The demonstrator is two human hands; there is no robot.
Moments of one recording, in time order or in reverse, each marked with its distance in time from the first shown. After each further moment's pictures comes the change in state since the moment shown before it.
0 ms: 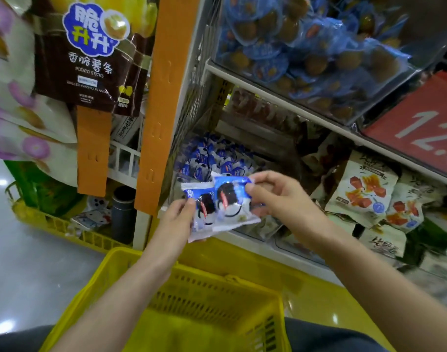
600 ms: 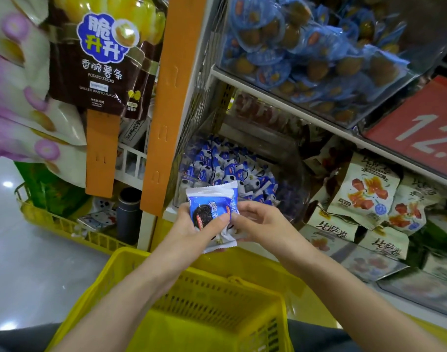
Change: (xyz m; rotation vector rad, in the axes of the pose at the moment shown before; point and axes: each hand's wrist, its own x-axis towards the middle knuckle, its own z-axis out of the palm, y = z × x) left_hand -0.023 0.008 -0.001 -0.032 -0.207 0.051; right_hand -0.019 0.023 0.027 -0.110 -0.130 0.091
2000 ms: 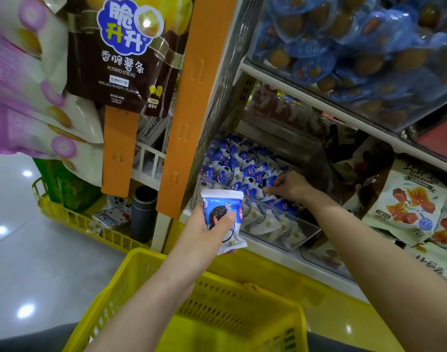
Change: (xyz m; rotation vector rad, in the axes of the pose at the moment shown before) left_hand 0.015 -0.001 -0.012 0.034 0.133 -0.010; right_hand 0.156 0.029 -0.073 -0.813 0.175 0.270
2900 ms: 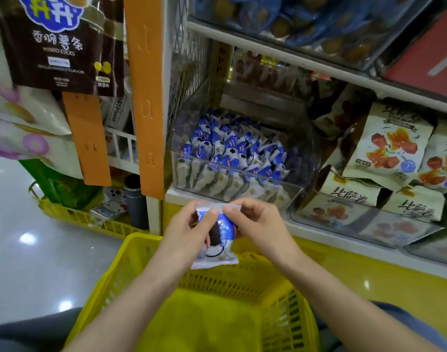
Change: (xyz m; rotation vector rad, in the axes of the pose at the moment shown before) left_hand -0.018 -0.026 0.017 0.175 -0.020 0.054; right_hand -0.162 -0.008 0.079 1.126 -0.037 -0.344
